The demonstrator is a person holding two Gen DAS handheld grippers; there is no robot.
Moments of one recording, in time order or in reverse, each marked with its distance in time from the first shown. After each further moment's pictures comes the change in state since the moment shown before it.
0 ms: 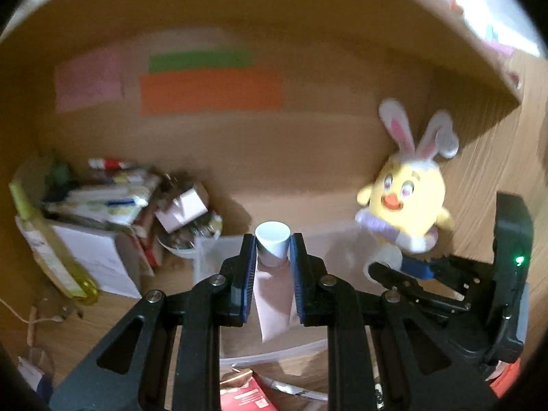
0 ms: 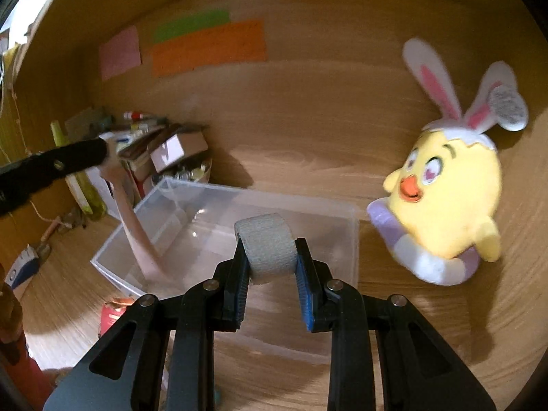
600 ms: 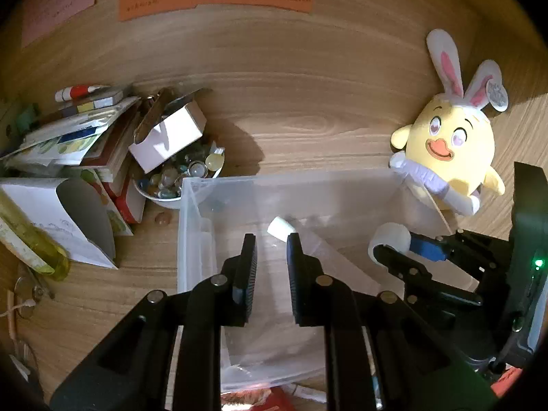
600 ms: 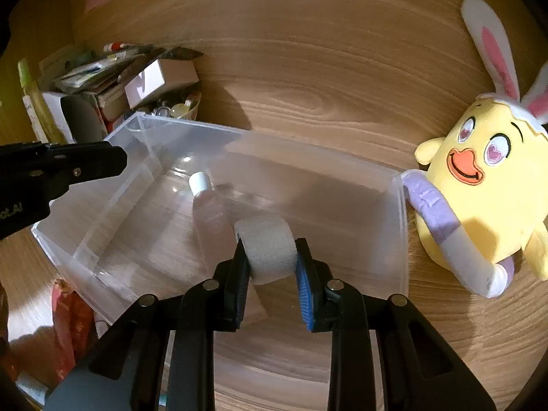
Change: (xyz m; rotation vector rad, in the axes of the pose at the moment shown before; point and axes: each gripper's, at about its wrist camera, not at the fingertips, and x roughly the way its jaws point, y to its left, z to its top) left arm 0.083 0.030 -0.029 -0.033 0.238 0.005; right arm 0.074 0.011 -0.011 -0.094 0.192 -0.061
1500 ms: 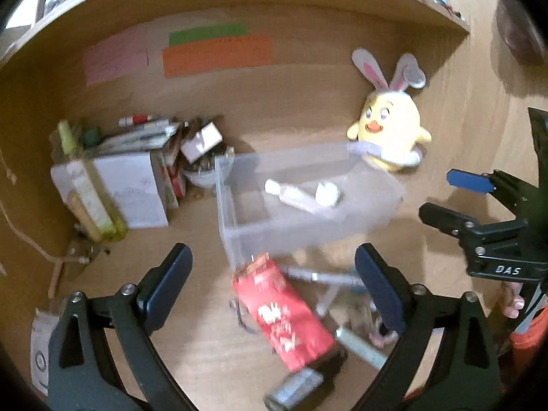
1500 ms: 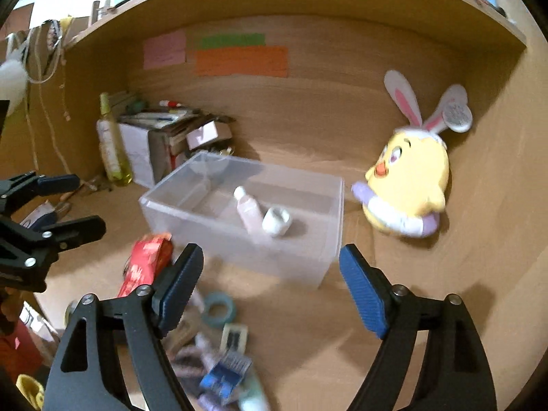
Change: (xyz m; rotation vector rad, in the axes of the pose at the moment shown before) left arm -0.144 -0.022 -0.120 0.130 -0.185 0.040; right arm -0.165 0.021 -0.095 0.018 -0.265 -0.005
